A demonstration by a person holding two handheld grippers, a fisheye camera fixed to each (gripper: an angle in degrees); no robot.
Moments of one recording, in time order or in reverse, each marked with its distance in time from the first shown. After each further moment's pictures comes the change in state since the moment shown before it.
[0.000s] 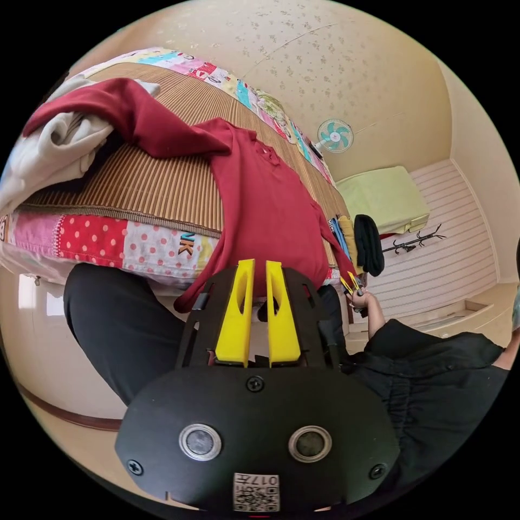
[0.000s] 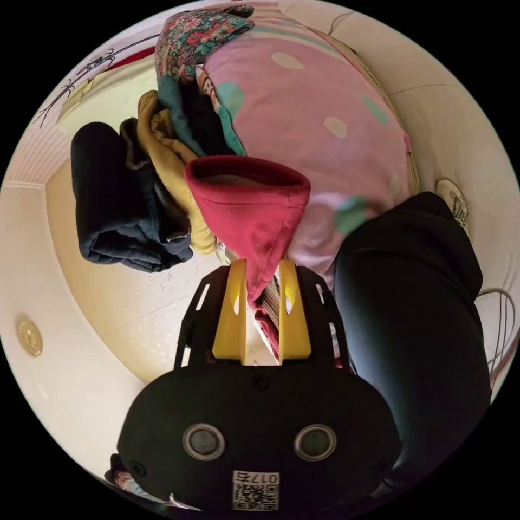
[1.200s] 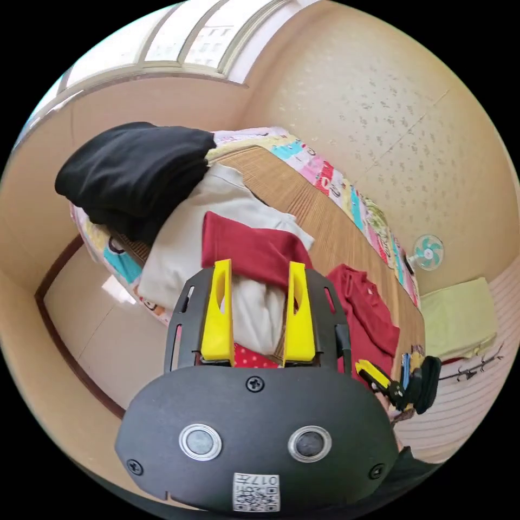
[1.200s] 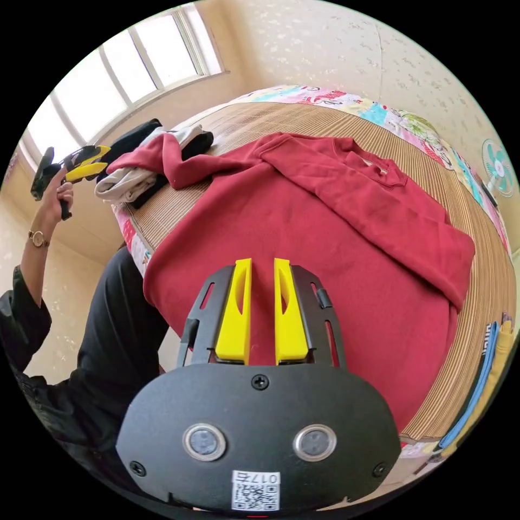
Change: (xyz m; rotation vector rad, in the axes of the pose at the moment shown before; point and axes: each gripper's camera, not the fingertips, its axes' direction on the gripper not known) left arm -0.009 -0.158 -0.128 0.457 -0.521 -0.384; right arm 0.215 0.517 0.438 -0.969 0.702 -1.789
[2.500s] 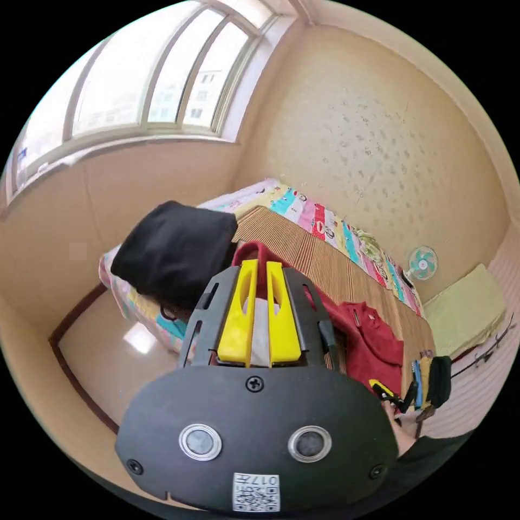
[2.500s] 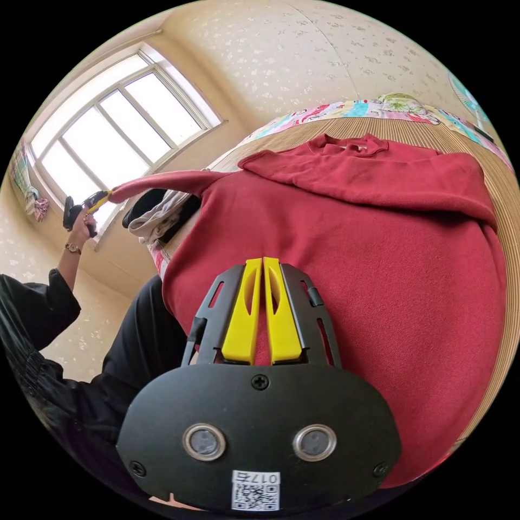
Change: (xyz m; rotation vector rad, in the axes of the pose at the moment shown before) left arm -0.050 -0.064 -0.122 0.174 0.079 0.049; right arm 0.143 0.097 0.035 0.227 -0.242 0.129
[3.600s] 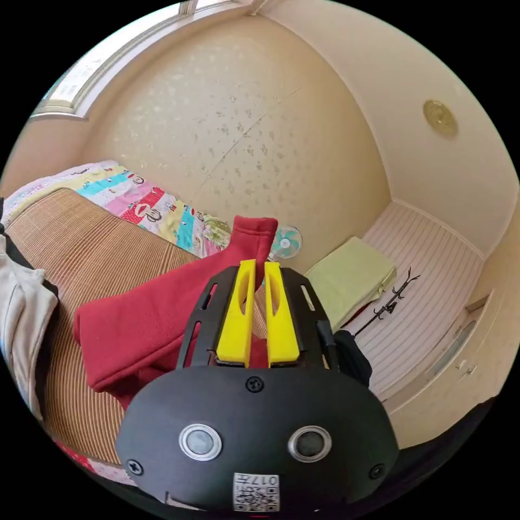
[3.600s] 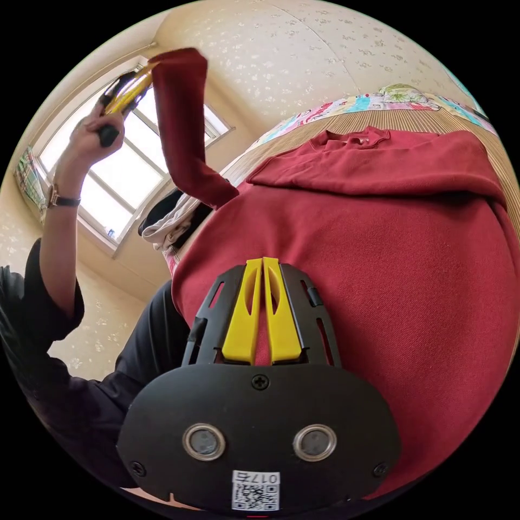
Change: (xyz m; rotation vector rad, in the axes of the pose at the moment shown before) left arm 0.385 0.148 0.171 -0.037 0.773 0.327; right arm 0.037 -0.015 -0.051 0.023 -0.110 0.034
